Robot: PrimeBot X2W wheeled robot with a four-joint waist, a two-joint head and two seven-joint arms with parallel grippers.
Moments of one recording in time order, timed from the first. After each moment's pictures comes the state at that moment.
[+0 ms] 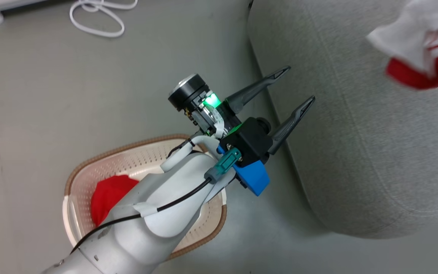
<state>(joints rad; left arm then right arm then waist) -0.81 0.06 -0.83 0.45 -0.12 -0.13 -0.26 -0.83 -0.30 -0.26 0.11 0.09 0.13 -0.26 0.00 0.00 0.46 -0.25</state>
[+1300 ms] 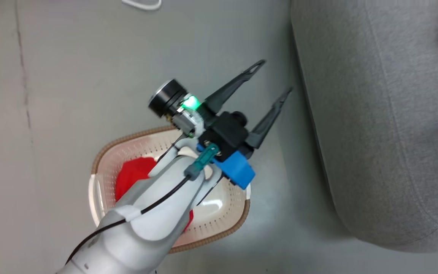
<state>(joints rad) -0.78 0.07 -0.78 0.44 -0.15 -0.08 -0.26 -0.66 -0.37 -0.38 0.66 0.14 0.13 -0.26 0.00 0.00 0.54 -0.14</state>
